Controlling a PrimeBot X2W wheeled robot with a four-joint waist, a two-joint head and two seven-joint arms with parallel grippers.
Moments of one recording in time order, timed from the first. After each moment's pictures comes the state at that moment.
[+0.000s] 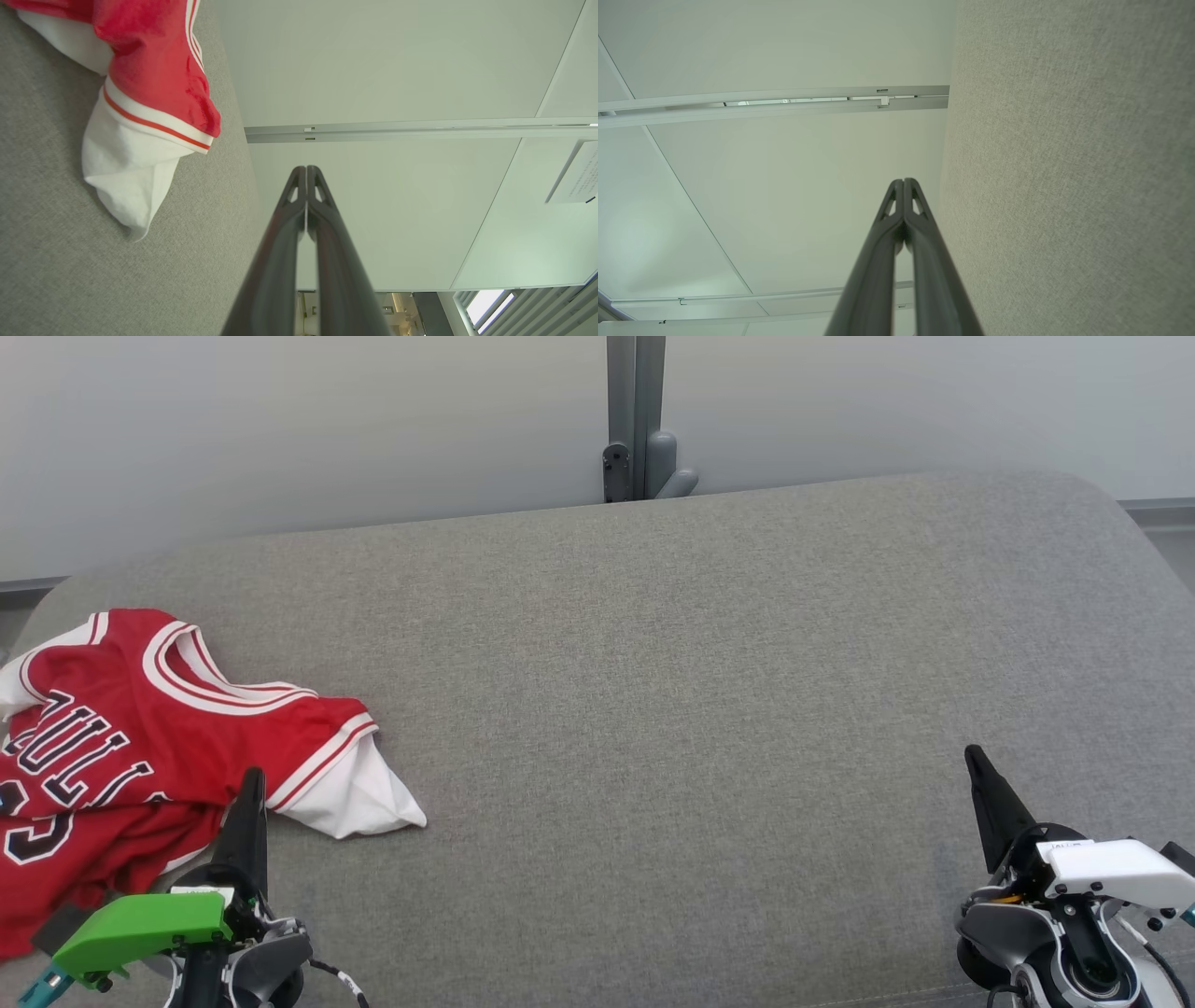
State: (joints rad) left arm -0.10 0.05 0.11 0.24 -1.61 -0.13 0.11; right arm -0.09 -0.05 -0.12 0.24 1.61 0.13 0.11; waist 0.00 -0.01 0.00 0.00
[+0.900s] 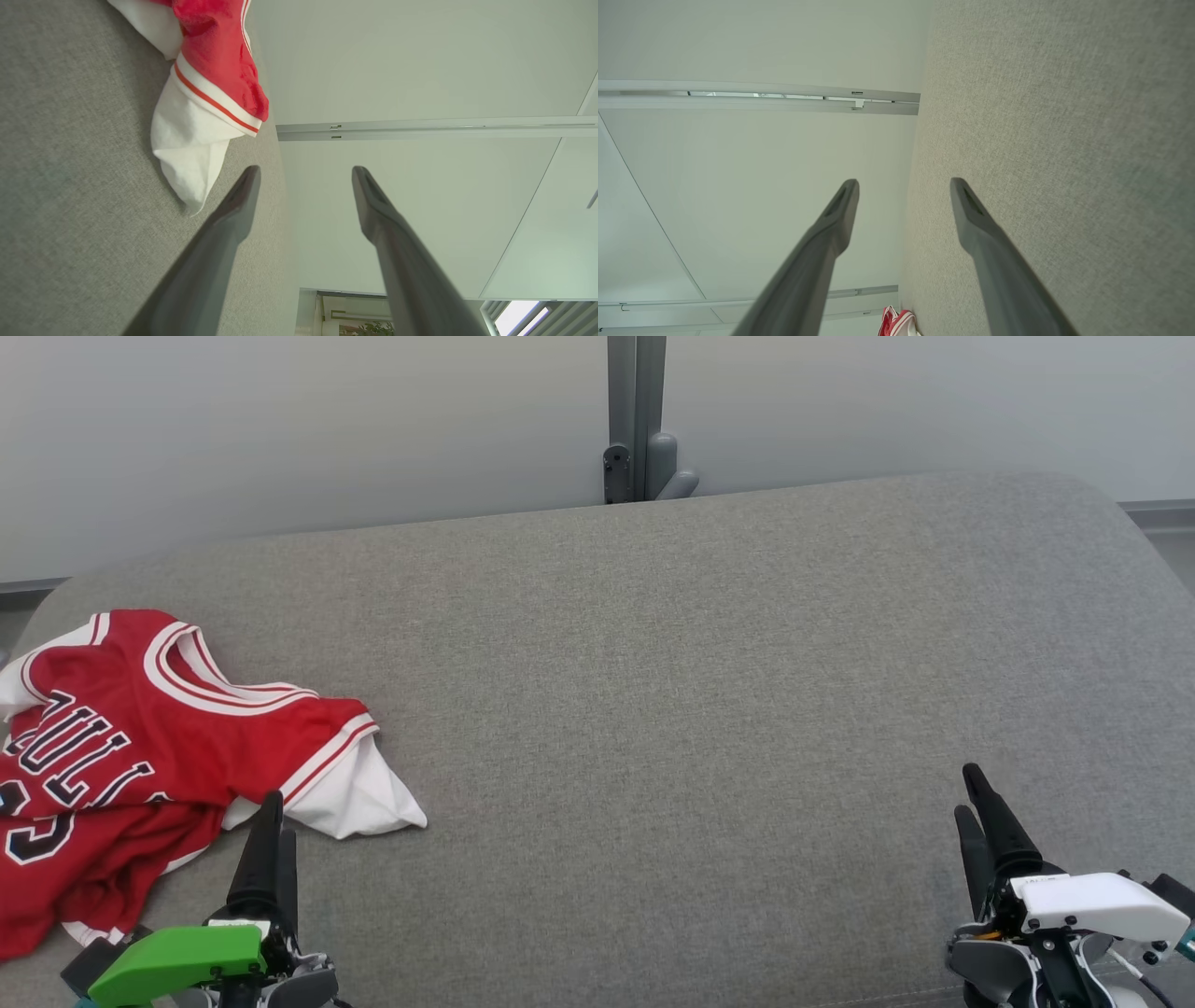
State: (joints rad) left arm -0.05 0.04 0.06 0.27 -1.59 -0.13 0.05; right arm -0.04 -0.04 -0.09 0.24 1.52 0.13 0.05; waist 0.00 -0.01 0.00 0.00
